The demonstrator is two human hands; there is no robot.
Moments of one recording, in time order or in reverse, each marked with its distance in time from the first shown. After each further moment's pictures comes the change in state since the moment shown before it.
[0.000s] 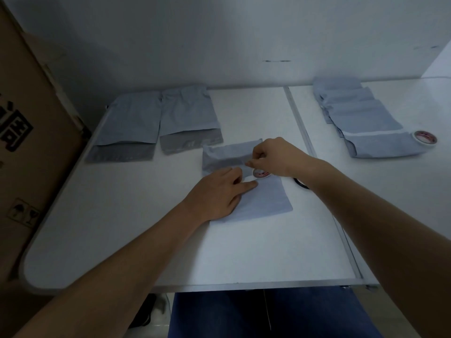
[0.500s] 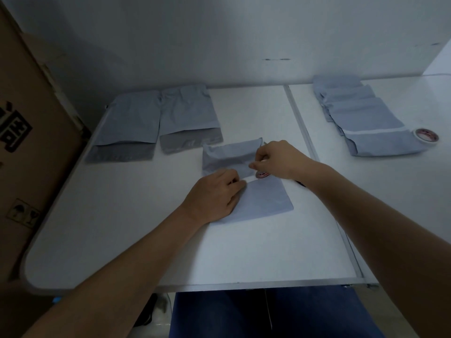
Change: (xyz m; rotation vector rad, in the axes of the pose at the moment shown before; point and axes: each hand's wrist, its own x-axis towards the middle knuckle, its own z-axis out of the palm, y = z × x) left_hand -0.009 0.003 0.001 -0.006 0.065 -0.099; right_hand -0.004 0.008 0.007 0.046 0.029 0.036
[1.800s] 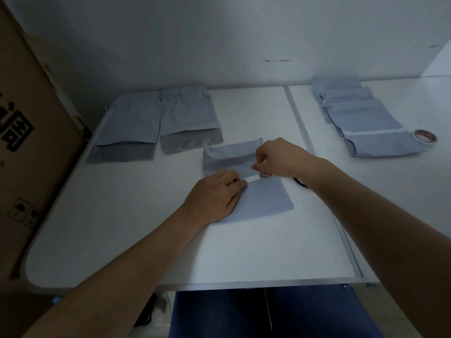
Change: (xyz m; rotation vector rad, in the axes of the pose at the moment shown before) left_hand -0.003 0.001 0.002 0.010 0.008 -0.015; right_hand 0.002 -0.006 -0.008 -0.184 -0.062 0.022
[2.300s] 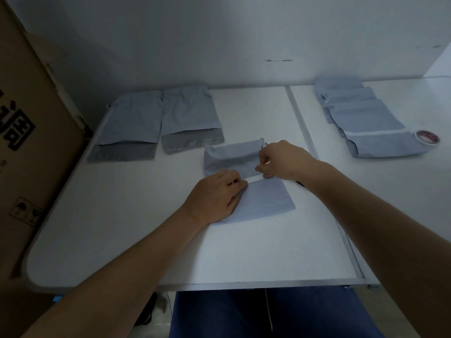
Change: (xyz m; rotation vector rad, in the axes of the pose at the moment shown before) left_hand 0.000 -0.002 0.002 -0.014 0.004 0.011; right_hand 0.000 0.007 0.006 -0.026 0.013 0.018
